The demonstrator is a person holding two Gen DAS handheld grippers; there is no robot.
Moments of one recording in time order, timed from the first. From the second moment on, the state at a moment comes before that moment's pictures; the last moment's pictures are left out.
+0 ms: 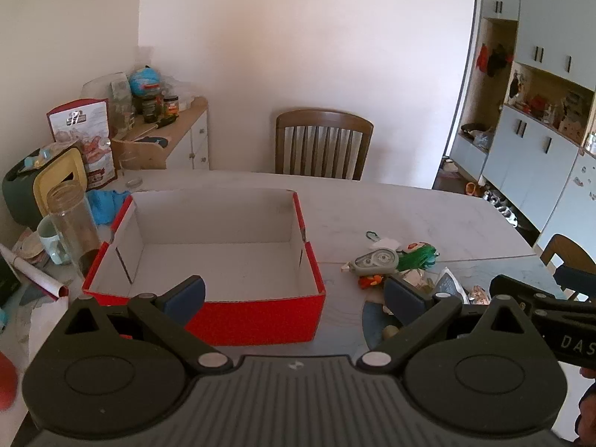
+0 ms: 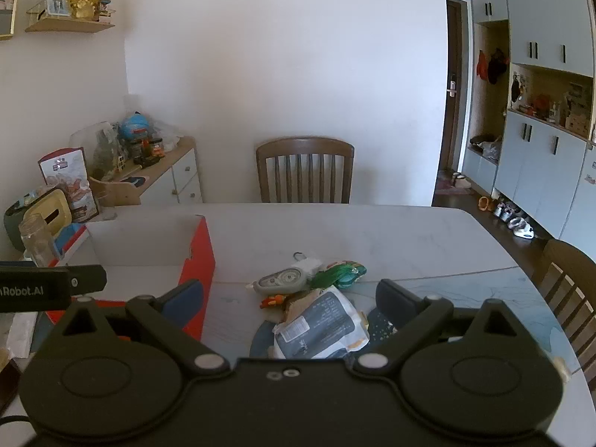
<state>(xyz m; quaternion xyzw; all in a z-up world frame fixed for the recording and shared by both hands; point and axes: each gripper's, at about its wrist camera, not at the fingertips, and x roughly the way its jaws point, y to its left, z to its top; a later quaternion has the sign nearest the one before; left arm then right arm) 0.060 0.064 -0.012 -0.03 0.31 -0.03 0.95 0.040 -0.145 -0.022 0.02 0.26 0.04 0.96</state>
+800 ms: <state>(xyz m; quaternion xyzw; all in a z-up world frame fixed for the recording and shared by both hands) 0.082 0.060 -0.028 -0.02 0.32 -0.11 0.94 0.035 -0.154 -0.030 0.01 0.28 -0.03 0.96</state>
